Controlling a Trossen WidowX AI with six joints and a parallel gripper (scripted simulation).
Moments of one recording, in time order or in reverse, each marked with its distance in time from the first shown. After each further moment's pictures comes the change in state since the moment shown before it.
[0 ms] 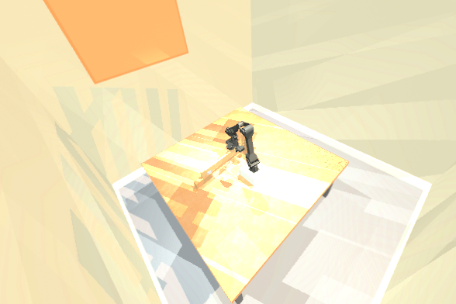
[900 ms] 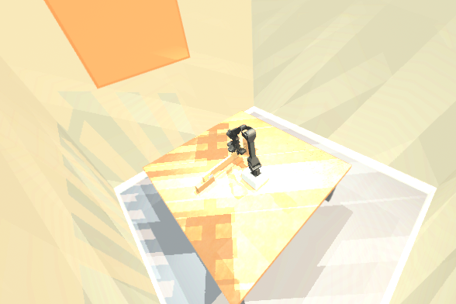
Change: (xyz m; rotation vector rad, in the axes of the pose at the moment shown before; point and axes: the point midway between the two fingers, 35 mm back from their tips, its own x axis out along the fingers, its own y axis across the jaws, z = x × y) arm -0.013 0.000 0.000 0.000 0.000 0.000
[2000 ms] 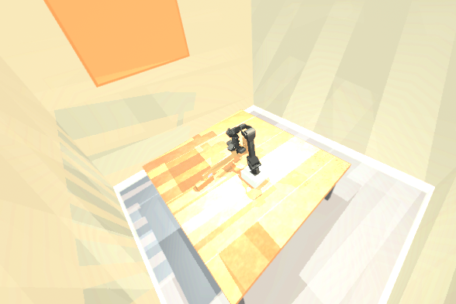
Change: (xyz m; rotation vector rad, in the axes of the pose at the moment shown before) arm -0.001 0.000 0.000 0.001 -0.001 -0.008
